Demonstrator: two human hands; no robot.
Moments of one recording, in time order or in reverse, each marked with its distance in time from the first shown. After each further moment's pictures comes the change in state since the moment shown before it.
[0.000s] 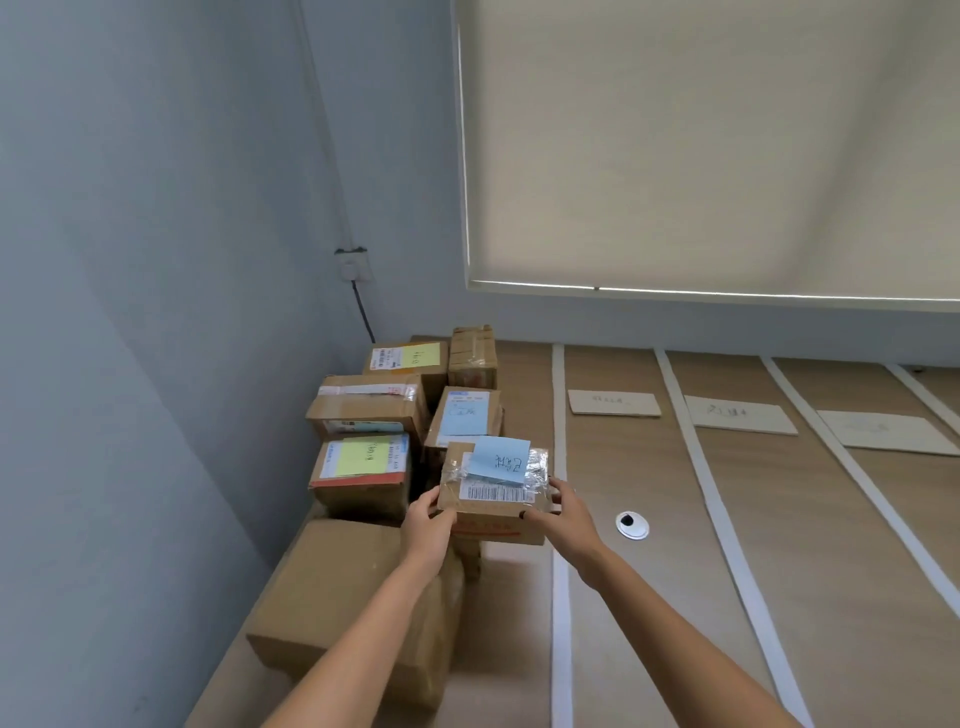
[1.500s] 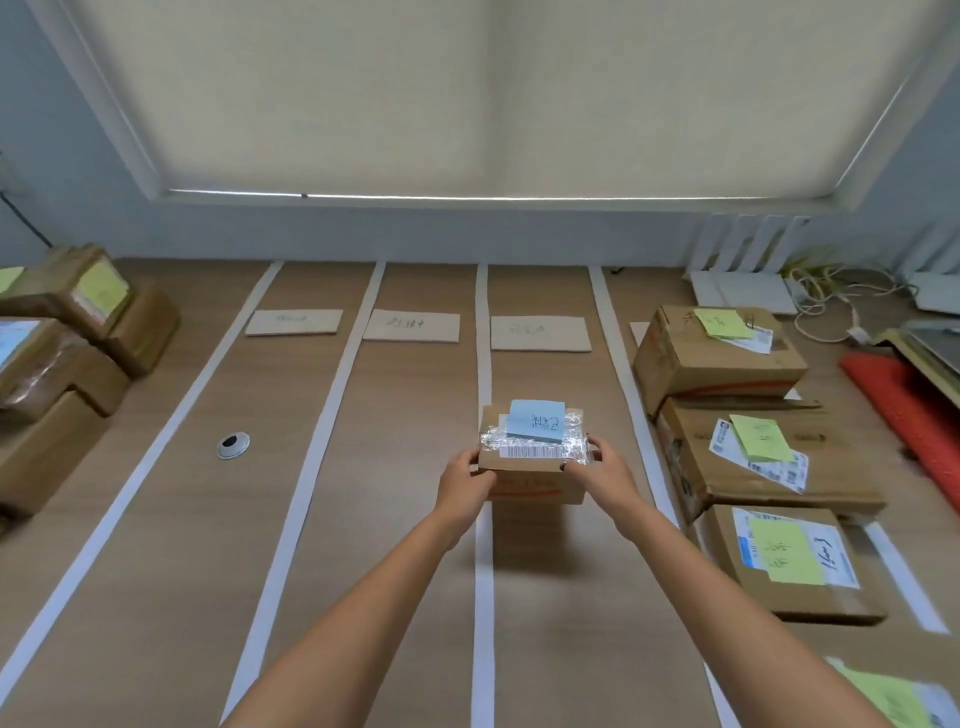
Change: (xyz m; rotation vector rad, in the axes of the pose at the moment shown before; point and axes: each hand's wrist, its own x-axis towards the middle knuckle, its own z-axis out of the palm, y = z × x) left_hand -0.259 0.064 0.667 0.098 -0.388 -0.009; right_hand -0.071 0.211 -0.690 -0.087 0.268 0.205
